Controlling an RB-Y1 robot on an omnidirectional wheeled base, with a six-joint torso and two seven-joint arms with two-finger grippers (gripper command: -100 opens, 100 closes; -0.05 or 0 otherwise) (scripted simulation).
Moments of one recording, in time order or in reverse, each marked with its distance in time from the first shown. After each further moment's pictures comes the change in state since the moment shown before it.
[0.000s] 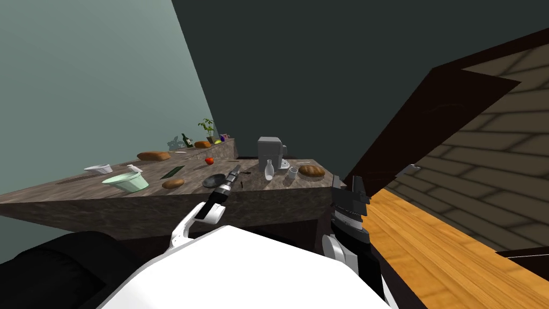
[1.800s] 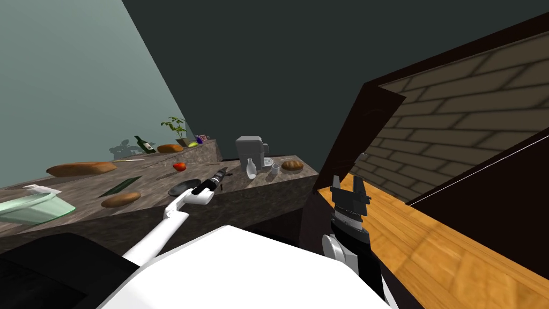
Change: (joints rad) left arm -0.188 0.270 0.170 0.341 0.196 0.473 0.005; right arm 0.000 0.000 0.000 0.000 0.000 0.000 0.000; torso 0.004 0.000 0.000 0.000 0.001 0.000
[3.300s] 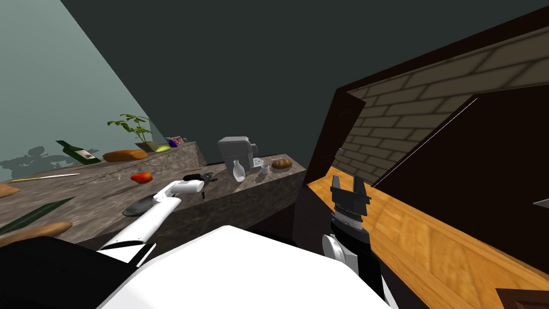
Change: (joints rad) left arm -0.147 0.184 0.098 0.314 0.196 0.432 -0.029; right arm 0.000 0.000 0.000 0.000 0.000 0.000 0.000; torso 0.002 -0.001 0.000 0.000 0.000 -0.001
